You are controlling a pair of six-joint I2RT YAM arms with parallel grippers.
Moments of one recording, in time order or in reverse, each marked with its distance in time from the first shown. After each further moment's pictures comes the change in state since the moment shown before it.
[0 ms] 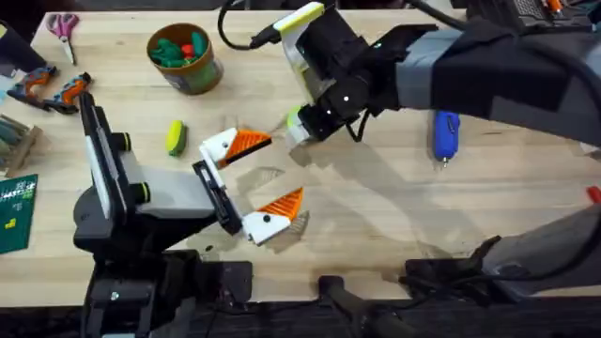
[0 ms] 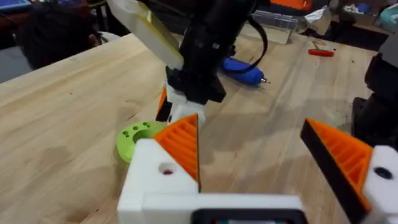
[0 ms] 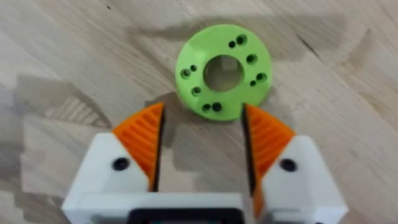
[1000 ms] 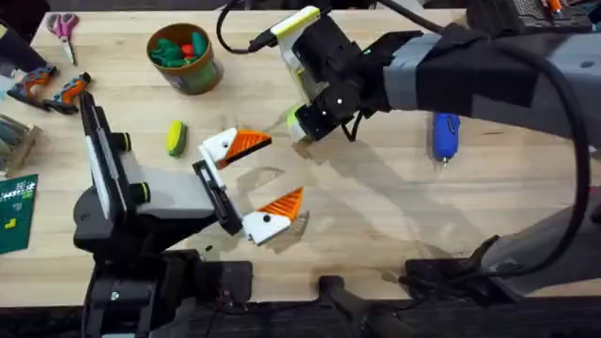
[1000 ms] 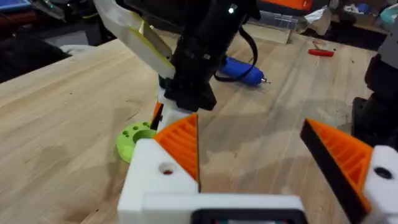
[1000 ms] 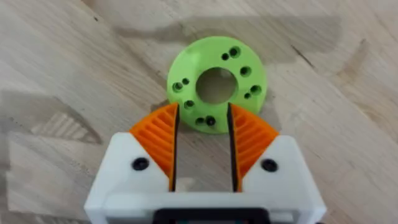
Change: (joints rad) left arm 0.000 0.000 0.000 0.000 0.000 0.000; right arm 0.000 0.045 0.000 0.056 0.022 -0.001
